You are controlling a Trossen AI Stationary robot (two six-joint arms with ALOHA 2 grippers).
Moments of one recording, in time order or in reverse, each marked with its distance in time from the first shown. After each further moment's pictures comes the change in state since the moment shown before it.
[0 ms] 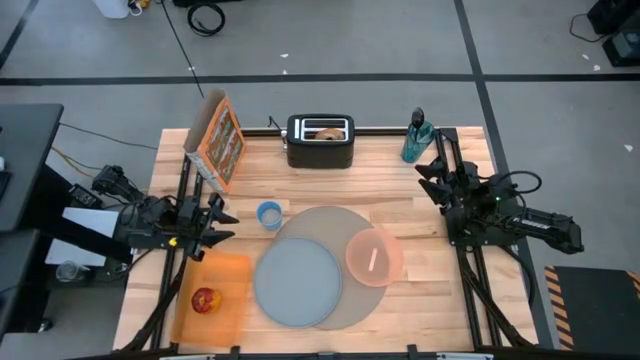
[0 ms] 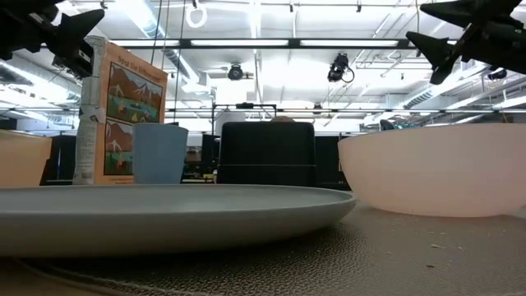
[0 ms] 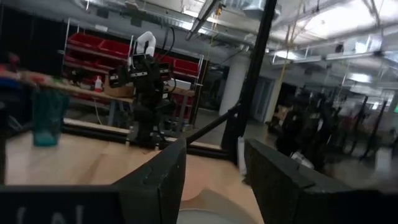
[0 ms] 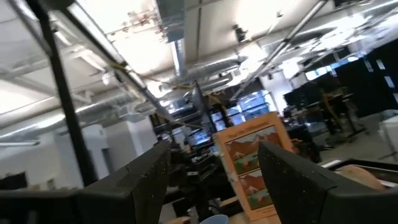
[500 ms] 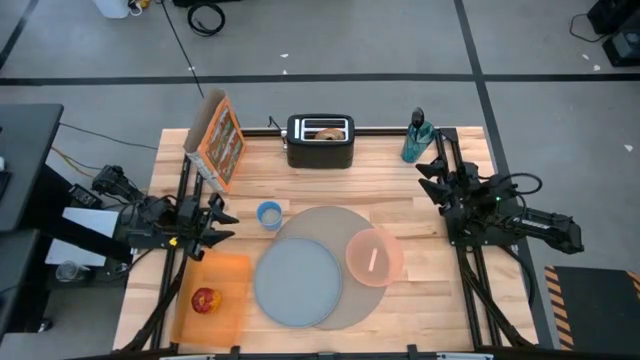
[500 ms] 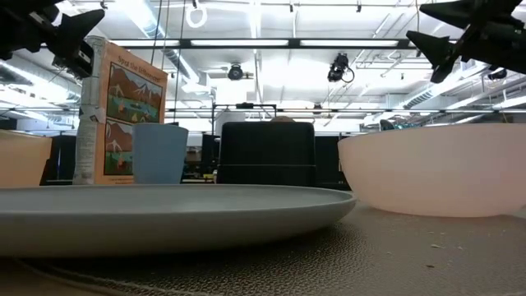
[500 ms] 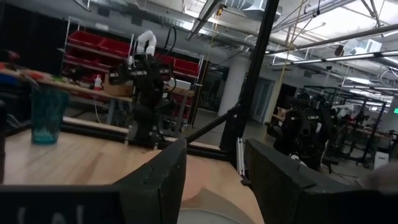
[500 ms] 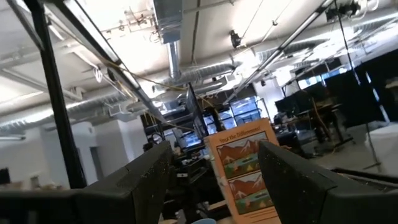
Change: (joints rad) left arm 0.006 0.000 0.000 0.017 -0.009 0.029; right arm 0.000 0.000 0.000 0.004 0.020 -0.066
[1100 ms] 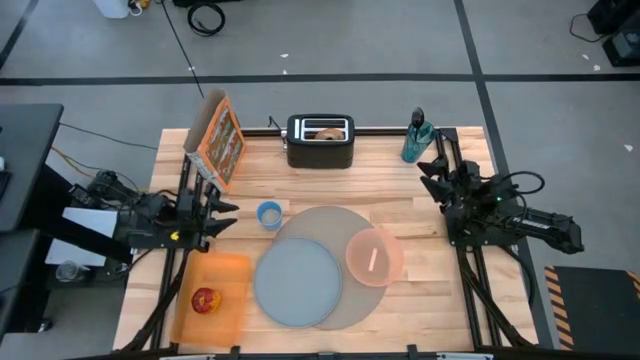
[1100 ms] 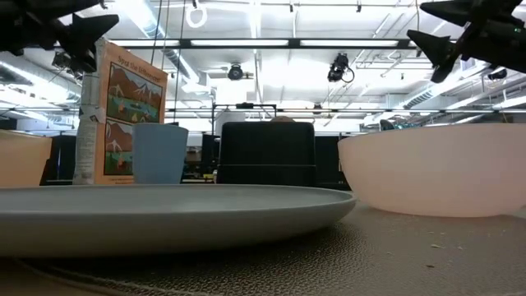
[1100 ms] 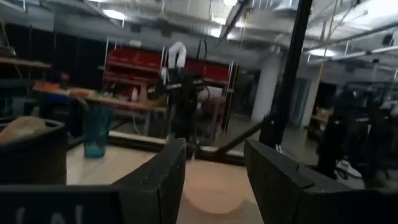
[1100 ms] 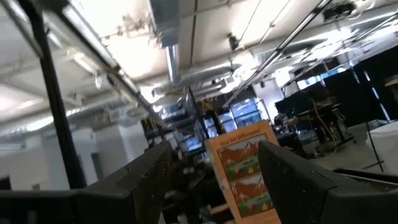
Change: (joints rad) left arm 0.092 0.007 0.085 -0.106 -0.052 0.074; right arm 0.000 0.003 0.000 0.011 0.007 0.027
